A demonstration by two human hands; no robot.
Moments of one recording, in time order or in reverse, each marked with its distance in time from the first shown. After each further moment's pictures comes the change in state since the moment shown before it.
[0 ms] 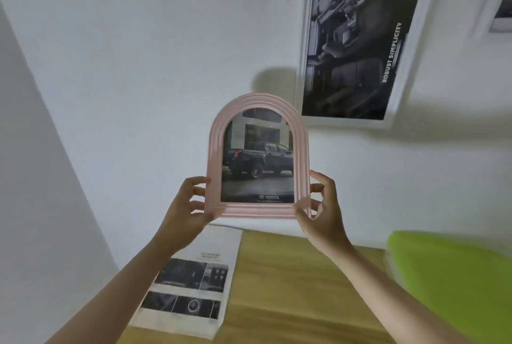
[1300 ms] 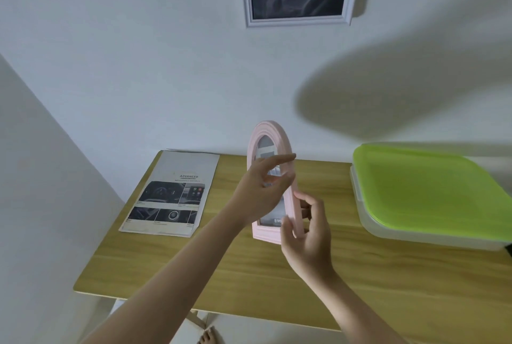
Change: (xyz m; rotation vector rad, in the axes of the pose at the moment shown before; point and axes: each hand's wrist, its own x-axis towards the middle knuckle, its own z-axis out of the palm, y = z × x) left_hand -0.110 0.071 0.197 -0.086 -0.316 -0.099; right_hand -0.194 0.040 -0.058 -0.083 0.199 0.062
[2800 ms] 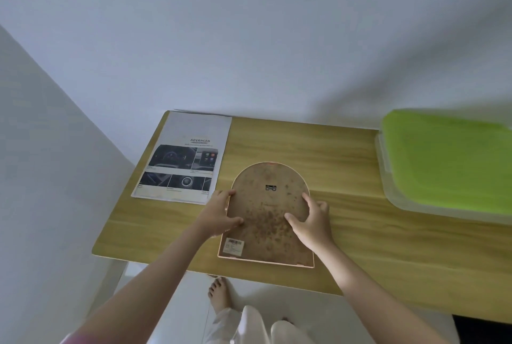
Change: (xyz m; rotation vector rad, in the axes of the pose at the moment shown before) left_hand -0.042 -0.207 -0.063 0.460 -0.178 -0.495; right_hand -0.034 0.103 0.042 -0.357 -0.423 0.709
